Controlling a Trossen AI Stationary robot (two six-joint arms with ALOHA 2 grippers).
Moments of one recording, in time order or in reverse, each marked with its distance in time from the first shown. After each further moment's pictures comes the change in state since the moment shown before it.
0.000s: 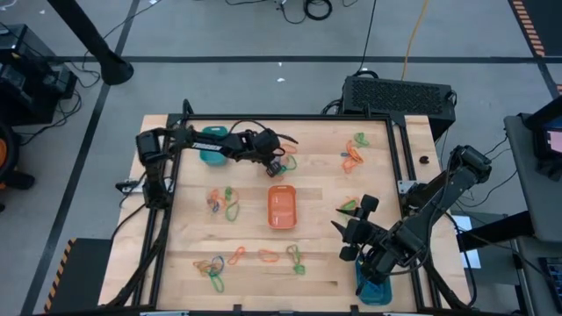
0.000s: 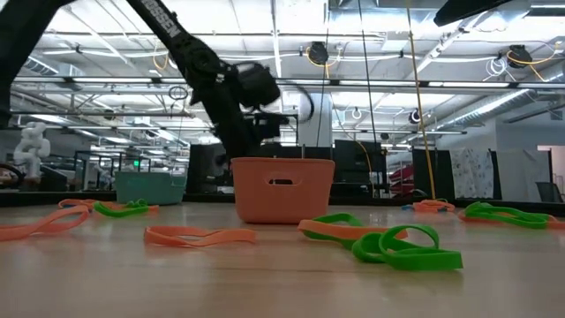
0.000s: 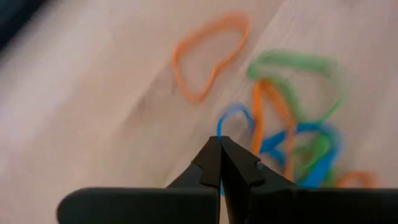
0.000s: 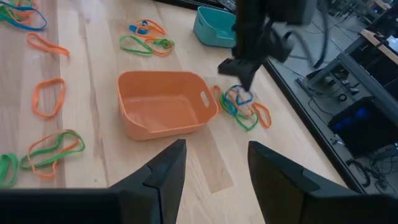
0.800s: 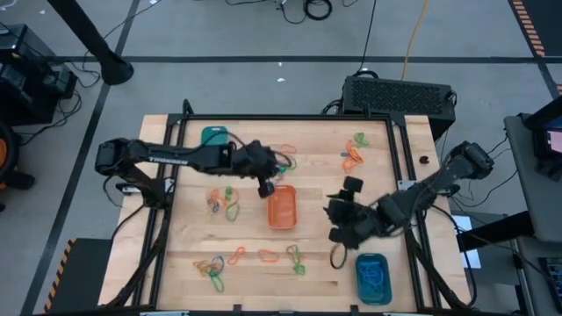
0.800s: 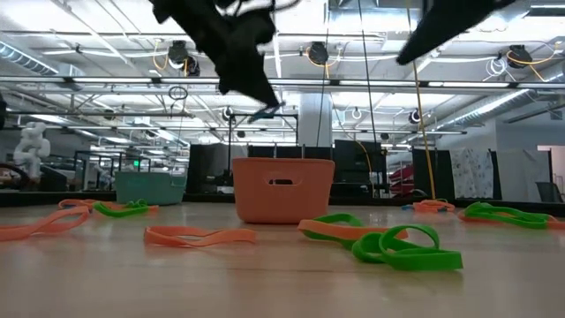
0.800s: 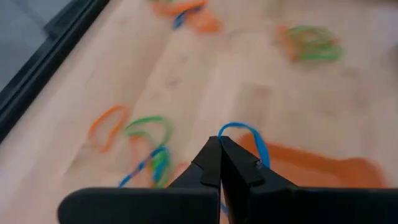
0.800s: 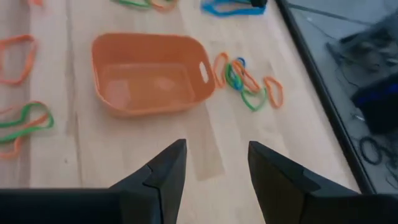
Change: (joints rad) left arm -0.293 -0.347 -0.003 -0.099 -0.006 0.019; right arm -0.292 -0.057 0.000 0.124 -0.316 -0.386
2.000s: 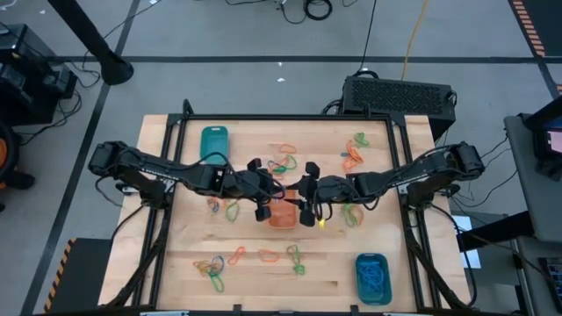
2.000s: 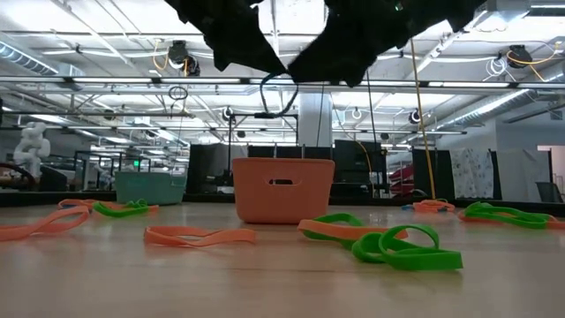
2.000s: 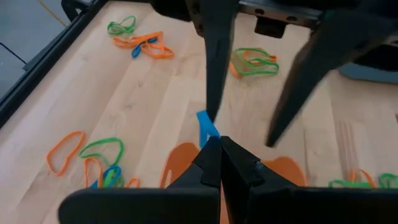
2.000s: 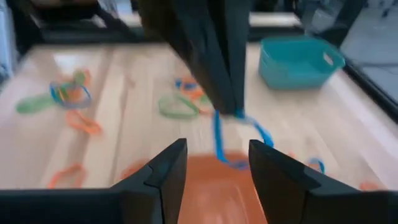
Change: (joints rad) left arm -0.208 -0.036 -0.041 0.087 -0.130 -0.046; right arm -0.348 0.091 -0.240 0.981 -0.462 -0.358
